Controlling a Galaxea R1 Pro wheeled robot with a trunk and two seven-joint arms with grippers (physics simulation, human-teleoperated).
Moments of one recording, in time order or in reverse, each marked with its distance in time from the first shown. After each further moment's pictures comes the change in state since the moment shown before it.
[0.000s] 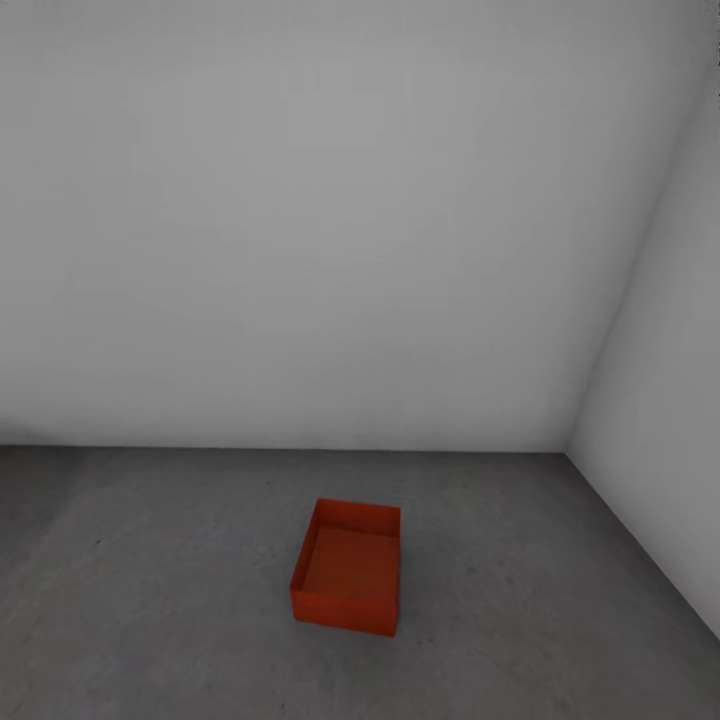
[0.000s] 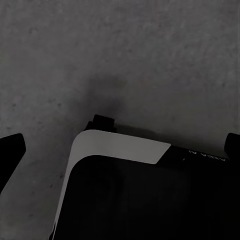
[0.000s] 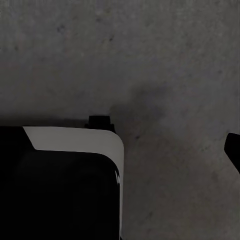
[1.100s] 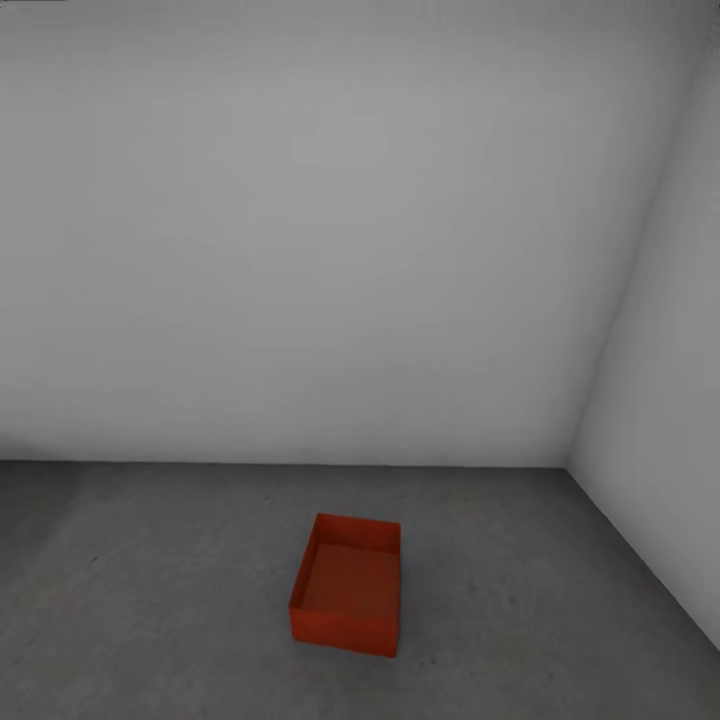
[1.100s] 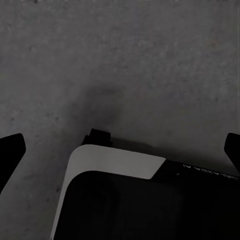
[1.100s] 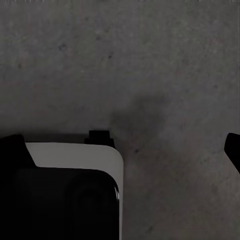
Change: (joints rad) left arm 0.000 0.001 0.001 0.000 0.002 0.001 0.000; right arm 0.000 0.000 -0.001 0.000 0.000 0.000 0.000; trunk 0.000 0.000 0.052
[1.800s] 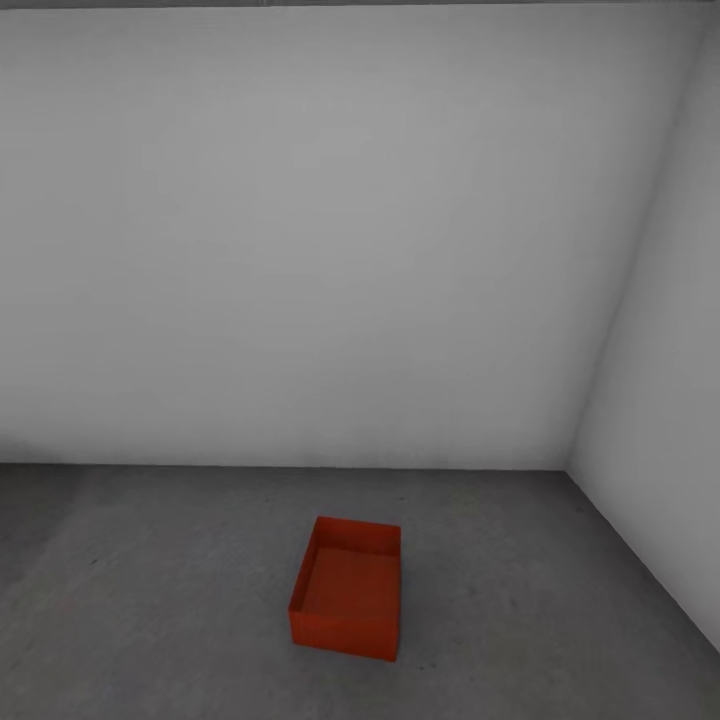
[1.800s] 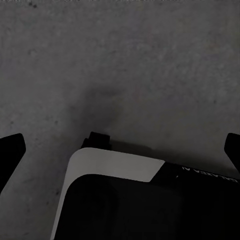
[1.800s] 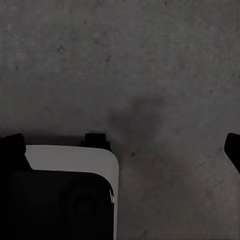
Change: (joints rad) left arm 0.000 -0.001 -0.003 -0.001 -0.004 0.000 0.000; right arm 0.000 -0.002 0.005 -0.001 0.018 0.001 -0.009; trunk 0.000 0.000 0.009
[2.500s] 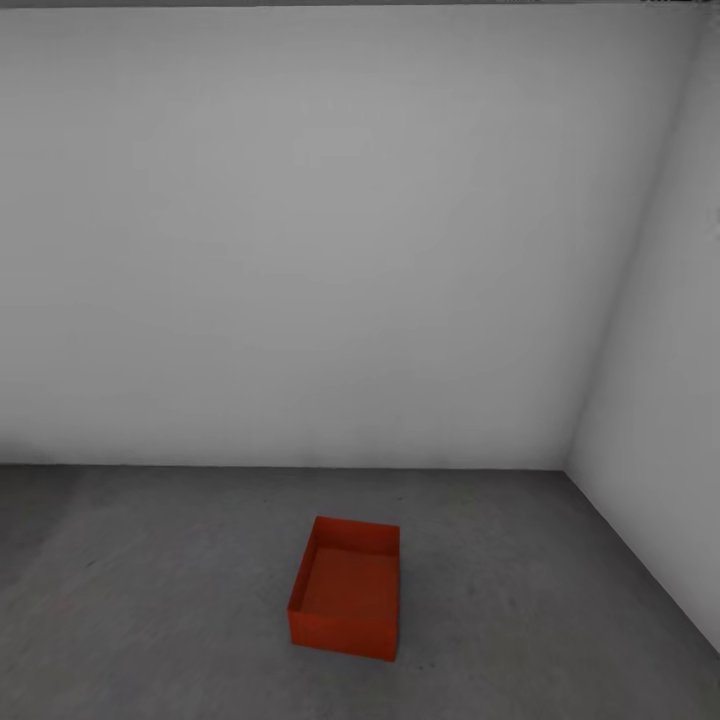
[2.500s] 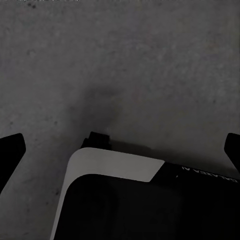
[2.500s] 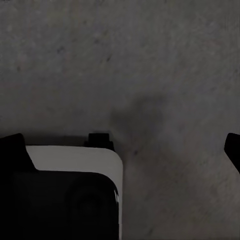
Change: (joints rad) left arm 0.000 0.000 0.000 0.000 0.002 0.000 0.000; right arm 0.000 0.002 -0.007 0.000 -0.015 0.000 0.006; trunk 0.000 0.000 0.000
